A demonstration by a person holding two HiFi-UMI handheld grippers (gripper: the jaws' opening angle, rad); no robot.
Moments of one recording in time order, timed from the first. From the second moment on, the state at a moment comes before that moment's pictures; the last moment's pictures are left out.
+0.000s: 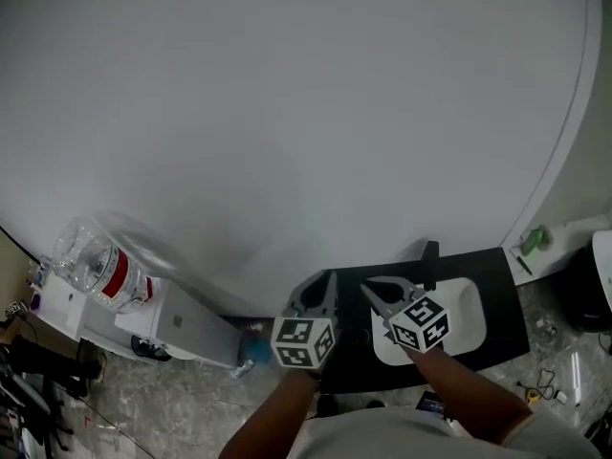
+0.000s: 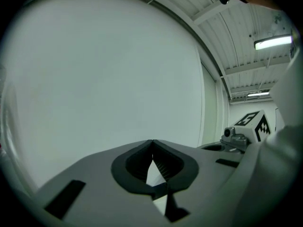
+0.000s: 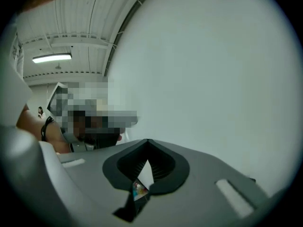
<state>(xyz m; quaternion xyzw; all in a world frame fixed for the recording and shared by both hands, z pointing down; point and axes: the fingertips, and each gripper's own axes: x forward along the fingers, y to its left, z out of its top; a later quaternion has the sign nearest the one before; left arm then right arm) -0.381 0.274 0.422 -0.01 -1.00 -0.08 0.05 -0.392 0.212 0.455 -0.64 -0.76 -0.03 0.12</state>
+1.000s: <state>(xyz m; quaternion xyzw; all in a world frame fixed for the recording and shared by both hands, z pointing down) -0.374 0.252 0.373 -0.02 -1.00 -0.06 0.02 -0.373 0.198 0.363 -0.67 -0.74 0.00 0.07</state>
